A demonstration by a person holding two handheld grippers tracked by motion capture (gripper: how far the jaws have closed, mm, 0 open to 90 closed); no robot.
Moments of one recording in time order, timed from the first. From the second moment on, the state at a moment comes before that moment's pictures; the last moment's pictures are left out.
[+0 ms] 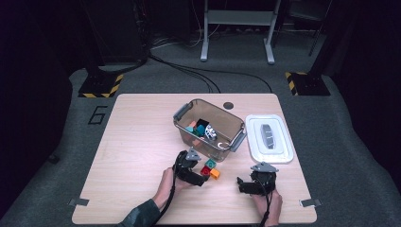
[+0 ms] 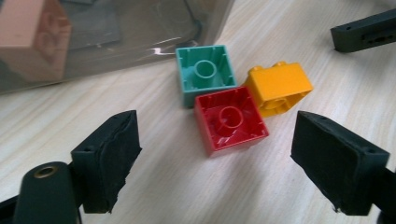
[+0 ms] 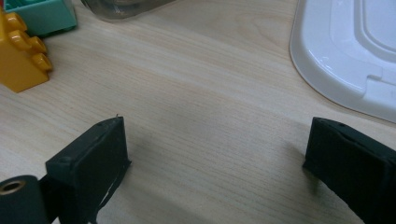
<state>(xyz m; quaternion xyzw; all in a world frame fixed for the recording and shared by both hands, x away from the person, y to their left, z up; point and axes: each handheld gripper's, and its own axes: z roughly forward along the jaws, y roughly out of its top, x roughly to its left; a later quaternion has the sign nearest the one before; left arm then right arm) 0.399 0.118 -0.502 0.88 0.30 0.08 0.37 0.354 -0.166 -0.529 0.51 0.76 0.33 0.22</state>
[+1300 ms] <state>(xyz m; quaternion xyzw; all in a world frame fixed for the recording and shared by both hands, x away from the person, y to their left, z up) 0.399 0.160 -0.481 0.86 0.31 0.10 0.39 0.354 -0.166 -0.529 0.51 0.76 0.33 0.22</state>
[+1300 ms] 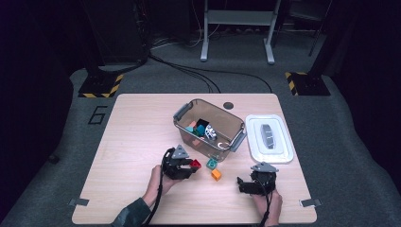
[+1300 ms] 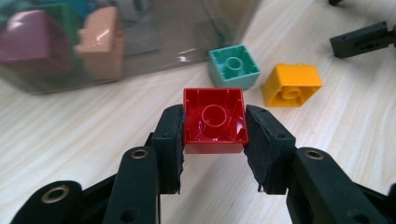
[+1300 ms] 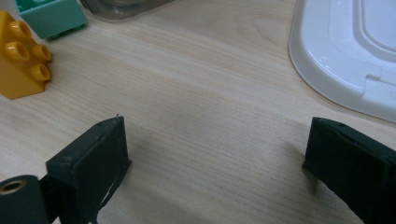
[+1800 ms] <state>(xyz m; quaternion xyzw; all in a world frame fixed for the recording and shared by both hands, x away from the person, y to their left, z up) 0.422 0.214 -0.460 0.85 0.35 0.11 0.39 0.354 -0.166 -0.529 0.51 0.76 0.33 0.22</state>
